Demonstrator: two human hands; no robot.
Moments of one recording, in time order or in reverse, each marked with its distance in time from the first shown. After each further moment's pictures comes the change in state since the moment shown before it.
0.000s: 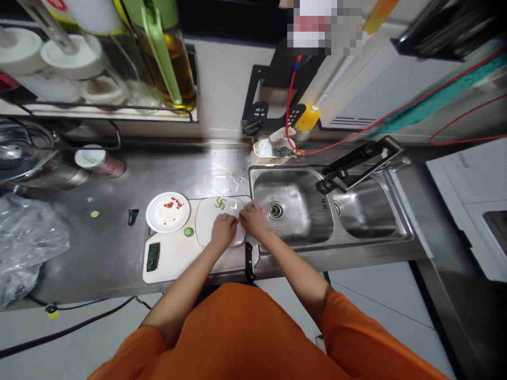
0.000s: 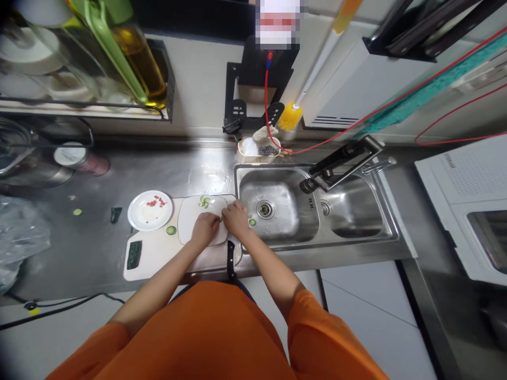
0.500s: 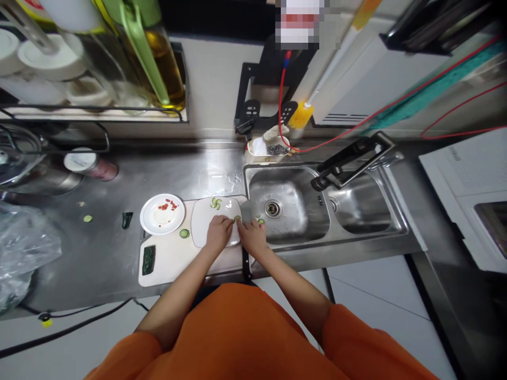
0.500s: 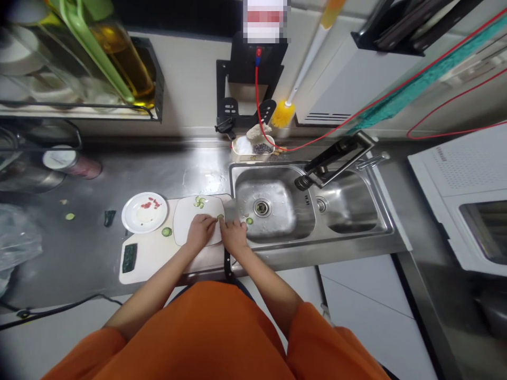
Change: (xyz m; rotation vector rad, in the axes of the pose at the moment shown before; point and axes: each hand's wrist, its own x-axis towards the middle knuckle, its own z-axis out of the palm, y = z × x) left_hand -0.010 -0.008 0.008 -0.008 0.125 0.158; right_hand -0.047 -0.014 0.031 -0.058 -0.047 0.082
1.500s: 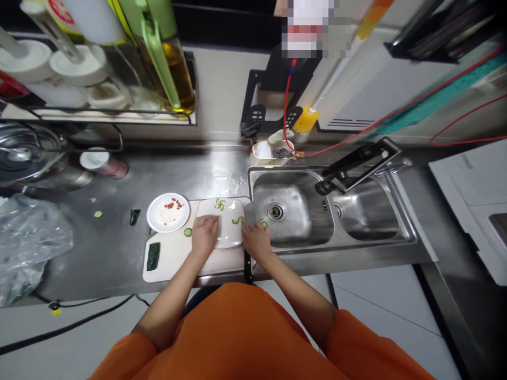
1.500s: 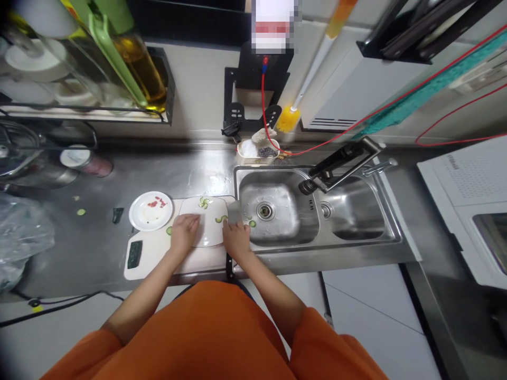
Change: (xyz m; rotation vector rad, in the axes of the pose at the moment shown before) left_hand -0.017 -0.008 -0.052 -0.017 0.193 -0.266; right_hand -0.010 -0.004 -0.020 0.063 0.013 0.029
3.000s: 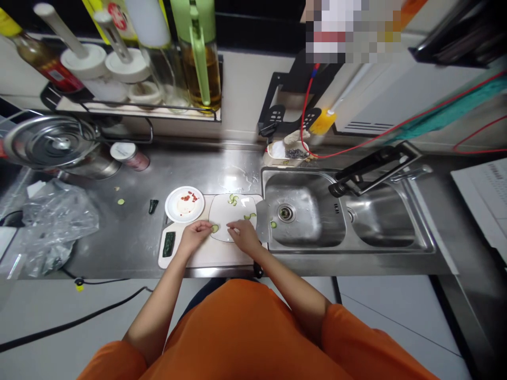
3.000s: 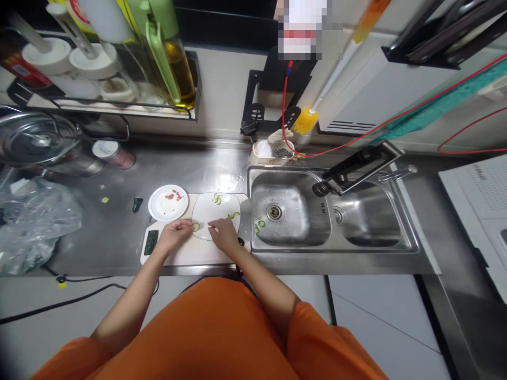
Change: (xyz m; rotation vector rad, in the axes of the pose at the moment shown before) left_hand -0.024 -0.039 -0.059 -0.704 -0.224 -0.603; right_hand 0.021 -0.058 0.009 0.542 0.043 -0.191
